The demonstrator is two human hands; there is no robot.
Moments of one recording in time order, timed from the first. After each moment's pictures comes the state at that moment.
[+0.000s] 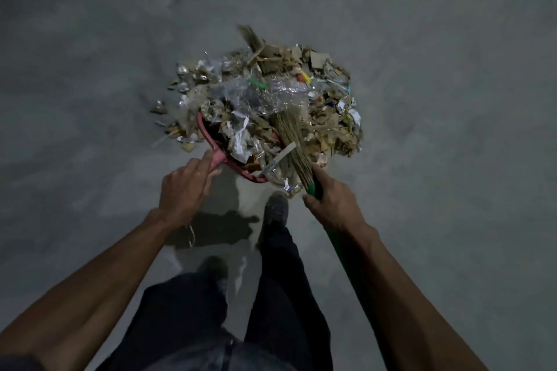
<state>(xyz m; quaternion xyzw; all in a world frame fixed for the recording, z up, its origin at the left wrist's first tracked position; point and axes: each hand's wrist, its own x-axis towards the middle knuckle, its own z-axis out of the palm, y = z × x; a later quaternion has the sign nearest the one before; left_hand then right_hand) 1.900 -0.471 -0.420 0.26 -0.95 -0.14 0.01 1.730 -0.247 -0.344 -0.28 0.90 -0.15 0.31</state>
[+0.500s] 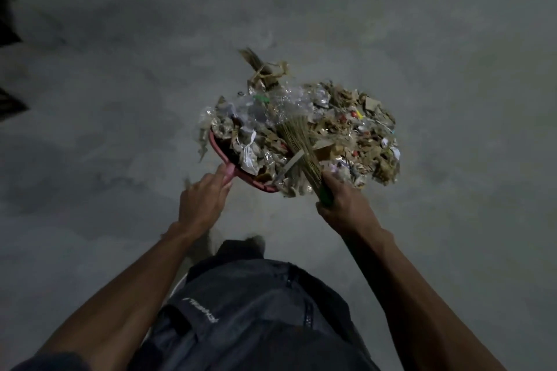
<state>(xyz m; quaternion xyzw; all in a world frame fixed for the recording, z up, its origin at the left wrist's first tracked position) 2.174 -0.392 -0.282 0.43 -0.88 -0.19 0.07 1.946 -0.229 -0.209 -0.44 0.85 -0.11 0.26</state>
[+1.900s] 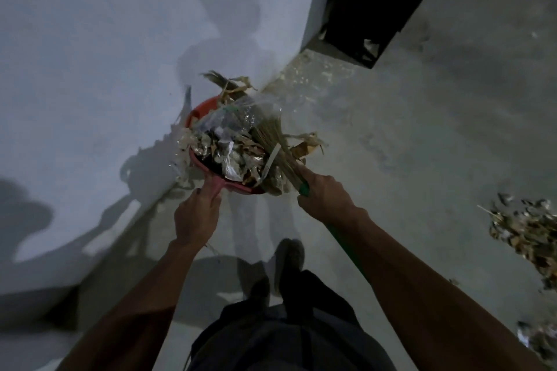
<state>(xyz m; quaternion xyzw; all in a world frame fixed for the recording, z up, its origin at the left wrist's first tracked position) 2.970 -0.083 -0.264 0.88 -0.43 -0.16 0.15 2.755 -0.230 -0.209 -0.83 0.47 0.08 0.29</state>
